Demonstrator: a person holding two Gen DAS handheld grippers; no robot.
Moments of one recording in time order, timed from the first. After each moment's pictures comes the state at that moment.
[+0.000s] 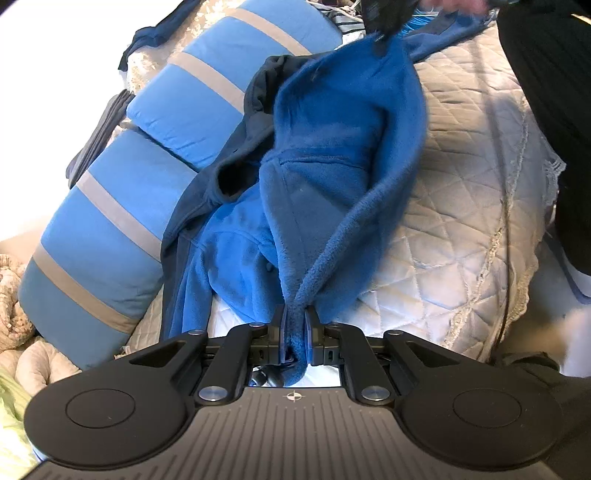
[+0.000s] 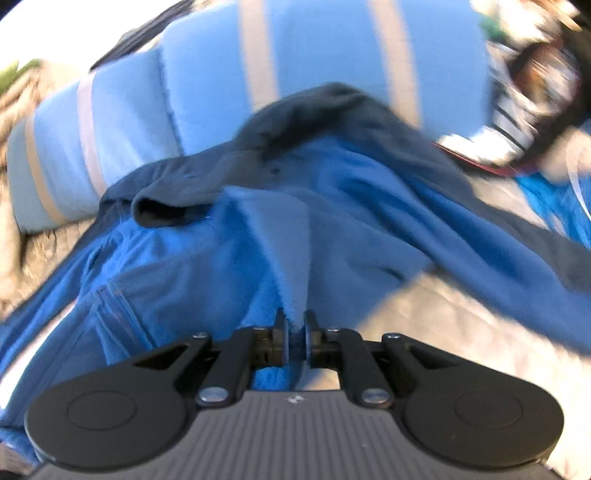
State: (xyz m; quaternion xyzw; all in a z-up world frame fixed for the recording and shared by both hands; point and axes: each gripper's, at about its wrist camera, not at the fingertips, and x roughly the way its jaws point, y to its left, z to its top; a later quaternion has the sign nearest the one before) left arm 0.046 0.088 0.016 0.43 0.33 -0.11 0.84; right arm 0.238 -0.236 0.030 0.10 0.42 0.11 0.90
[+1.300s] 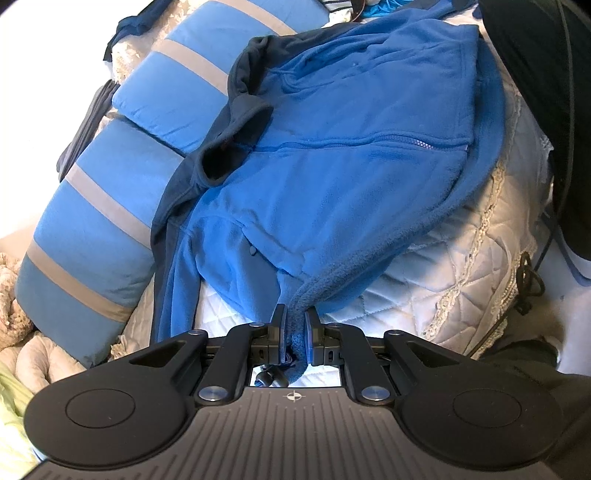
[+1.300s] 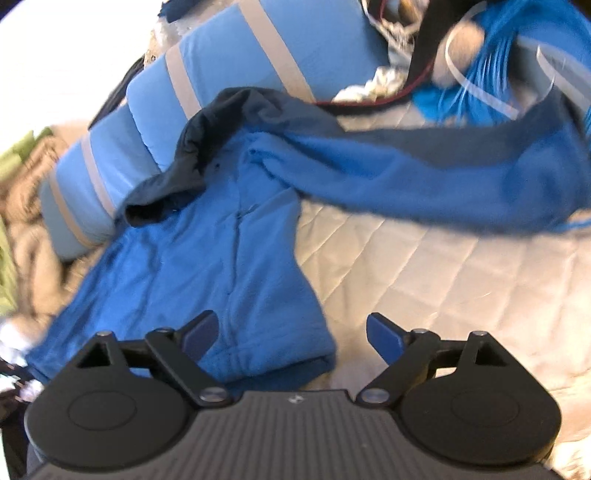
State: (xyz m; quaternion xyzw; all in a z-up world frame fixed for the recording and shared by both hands) left arm 0.045 0.077 -0.004 0.44 0.36 -0.10 0.82; right arm 0.167 -0.429 -0.049 0.23 0.40 0.17 0.87
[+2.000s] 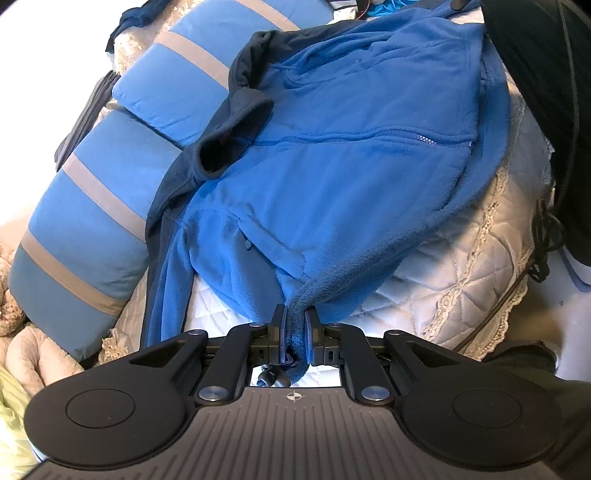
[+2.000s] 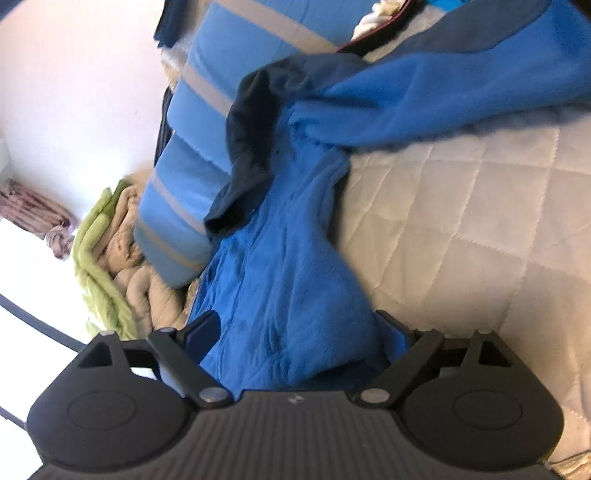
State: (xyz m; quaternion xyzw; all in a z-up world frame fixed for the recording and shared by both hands) left arm 0.049 0.081 -0.014 0.43 0.36 -0.10 0.82; right arm 0.201 -0.451 -0.112 0.41 0.40 0.31 0.76
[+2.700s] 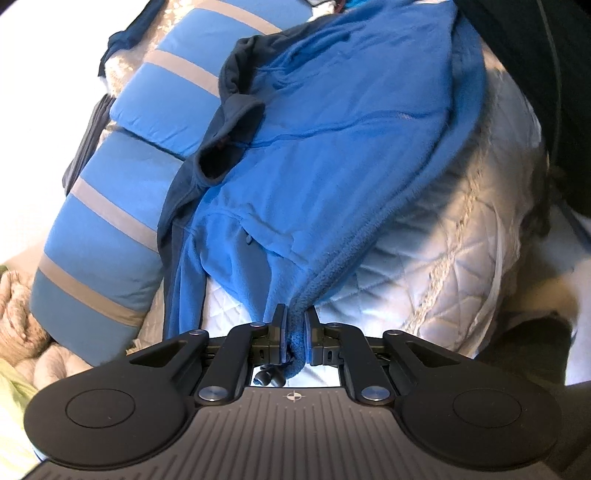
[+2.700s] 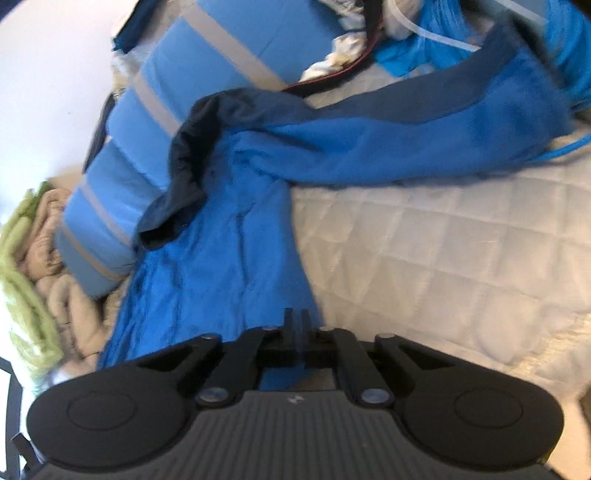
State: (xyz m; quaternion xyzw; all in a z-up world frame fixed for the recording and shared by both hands) left arm 0.022 0.076 -0.025 0.48 0.34 -0.09 0.80; right arm 0.153 -0.464 -0.033 0.32 0.43 0.15 0.83
